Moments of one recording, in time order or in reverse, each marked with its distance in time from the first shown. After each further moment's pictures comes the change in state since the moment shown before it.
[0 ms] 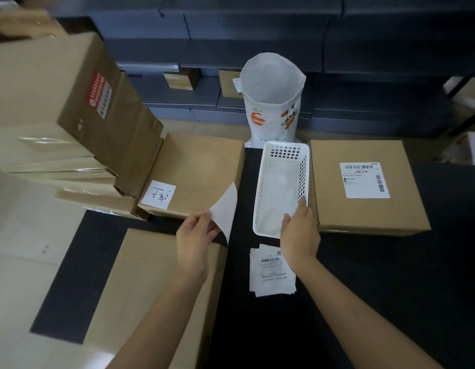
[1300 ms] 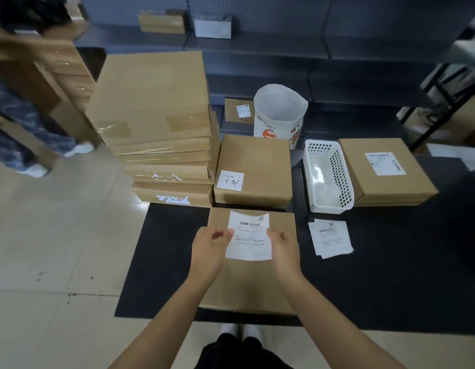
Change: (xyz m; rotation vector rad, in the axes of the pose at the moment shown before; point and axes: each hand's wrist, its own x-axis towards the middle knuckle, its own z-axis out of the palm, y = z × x) left_hand 0.019 0.023 -0.258 0.715 -0.261 0.307; right_hand -0.246 -0.183 0.057 1.031 -0.168 0.413
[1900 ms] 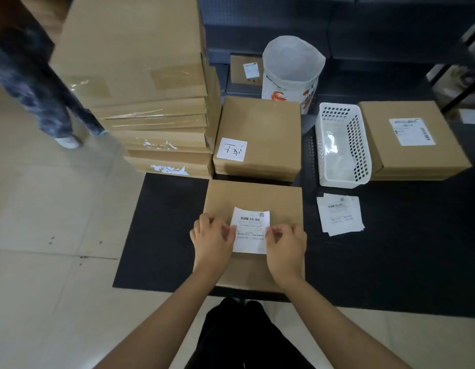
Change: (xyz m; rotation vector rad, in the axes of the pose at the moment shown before) left_hand 0.009 -0.066 0.045 0.543 0.124 0.152; right_hand 0.038 0.074 -0.011 -0.751 0.177 -0.309
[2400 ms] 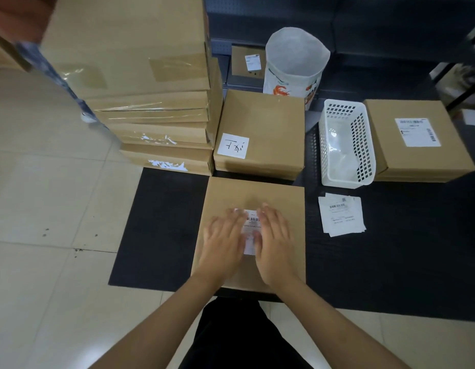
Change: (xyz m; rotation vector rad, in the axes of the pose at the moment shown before) left_hand -0.006 -0.005 0.011 0.223 0.018 0.521; right_hand 0.001 0.009 0.019 -0.291 -0.019 -0.570
